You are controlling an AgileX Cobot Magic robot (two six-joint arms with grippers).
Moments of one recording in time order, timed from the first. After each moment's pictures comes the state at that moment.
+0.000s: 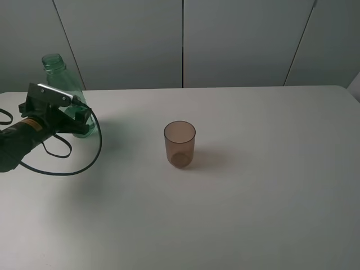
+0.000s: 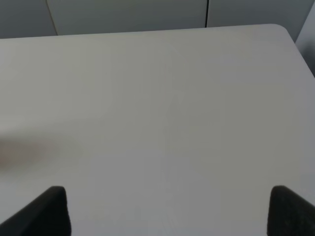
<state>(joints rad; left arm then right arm) -0.08 2.15 -0.64 0.12 -1.16 0.20 -0.04 0.00 -0.50 0.02 1.10 0.01</state>
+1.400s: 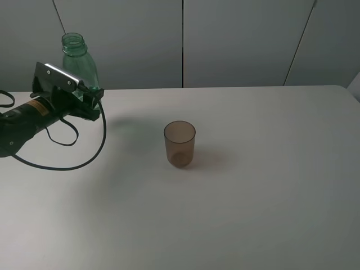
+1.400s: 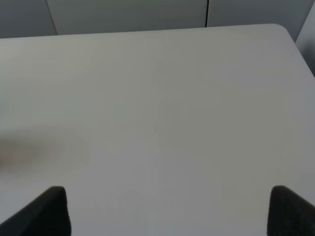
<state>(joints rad) -0.12 2.04 -0.71 0.32 -1.13 0.15 -0.04 0.00 -0.50 0.02 1.10 0.01</state>
